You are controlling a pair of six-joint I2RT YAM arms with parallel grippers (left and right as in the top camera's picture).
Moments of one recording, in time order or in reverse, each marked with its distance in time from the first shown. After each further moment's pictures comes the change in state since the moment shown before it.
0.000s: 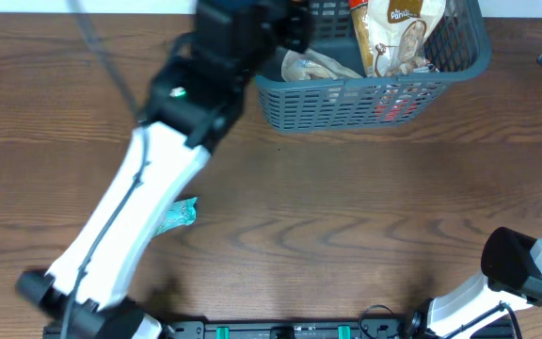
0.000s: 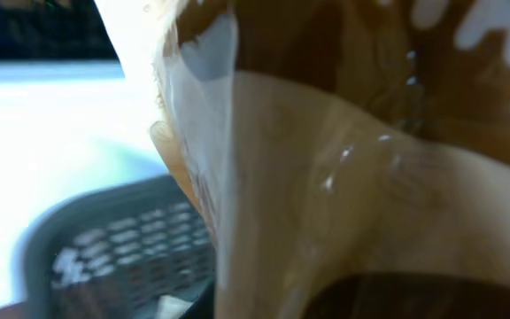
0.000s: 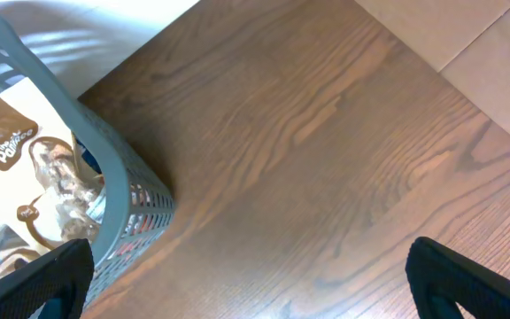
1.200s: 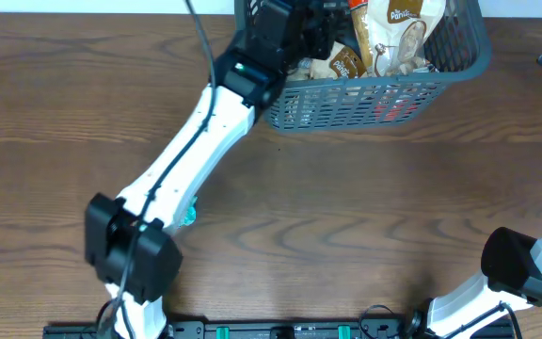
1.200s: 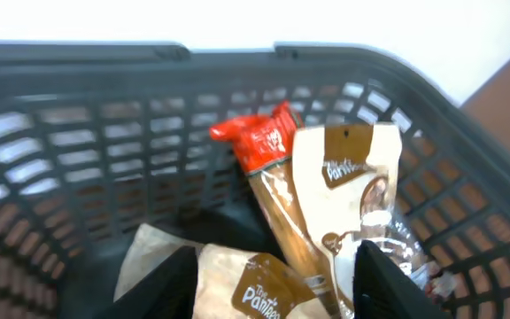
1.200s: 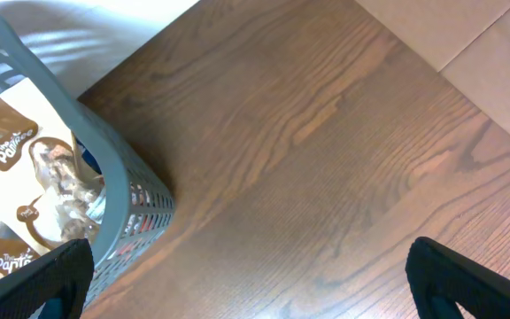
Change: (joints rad) left arm 0.016 0.223 0.000 0.017 0.000 -0.126; right arm 0.000 0.000 0.000 0.000 0.000 0.000
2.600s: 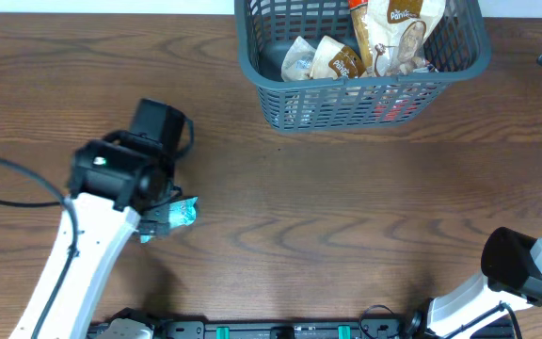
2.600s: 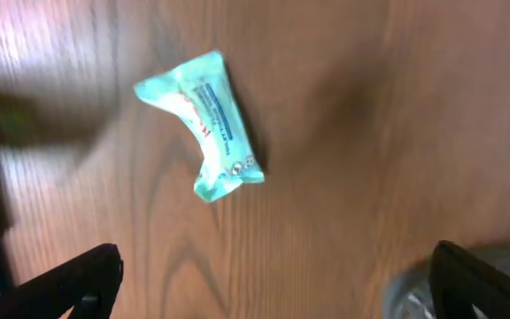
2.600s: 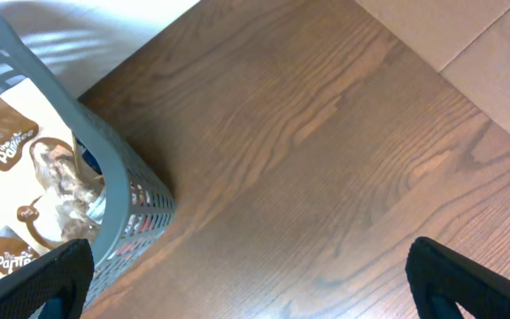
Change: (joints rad) left arm 0.239 -0.641 -0.604 -1.039 -0.229 -1.491; right arm 0.000 0.000 0.000 0.000 0.000 0.000
